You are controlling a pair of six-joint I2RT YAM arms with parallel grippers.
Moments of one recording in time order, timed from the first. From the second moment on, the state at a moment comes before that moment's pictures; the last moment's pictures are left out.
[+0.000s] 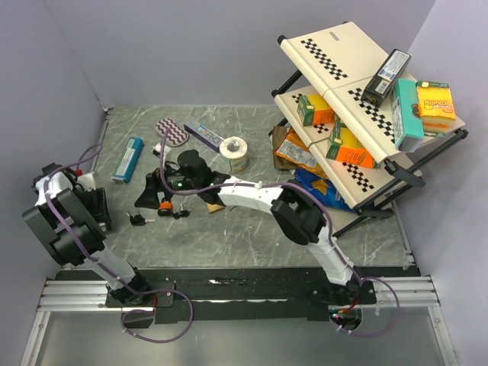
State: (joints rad) left arm 0.67 1.65 1.11 -0.94 0.19 0.41; right arm 1.01 2.27 1.78 0.34 -0.53 0.53
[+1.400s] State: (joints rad) left arm 0.44 1.77 1.54 -1.06 0.08 0.42; right arm 0.74 1.86 1.59 0.02 -0.69 0.39
